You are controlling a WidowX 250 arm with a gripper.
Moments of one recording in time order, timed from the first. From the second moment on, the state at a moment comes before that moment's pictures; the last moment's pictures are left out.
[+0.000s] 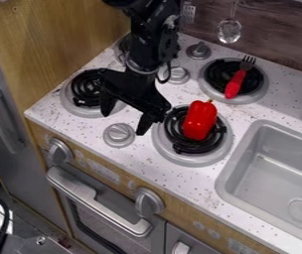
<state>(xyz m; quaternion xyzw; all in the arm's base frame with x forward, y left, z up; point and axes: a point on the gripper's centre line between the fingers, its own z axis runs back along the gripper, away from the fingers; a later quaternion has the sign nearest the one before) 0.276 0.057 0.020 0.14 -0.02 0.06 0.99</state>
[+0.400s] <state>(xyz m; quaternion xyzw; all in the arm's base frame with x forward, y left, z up) 0.282 0.038 0.013 0.13 -0.02 0.04 0.99</state>
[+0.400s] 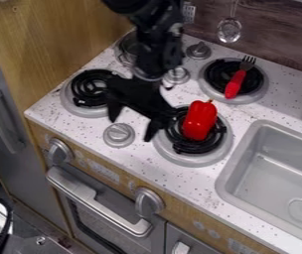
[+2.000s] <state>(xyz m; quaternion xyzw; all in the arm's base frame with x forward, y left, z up) 0.472 -0.043 -0.036 0.06 -0.21 0.00 0.98</state>
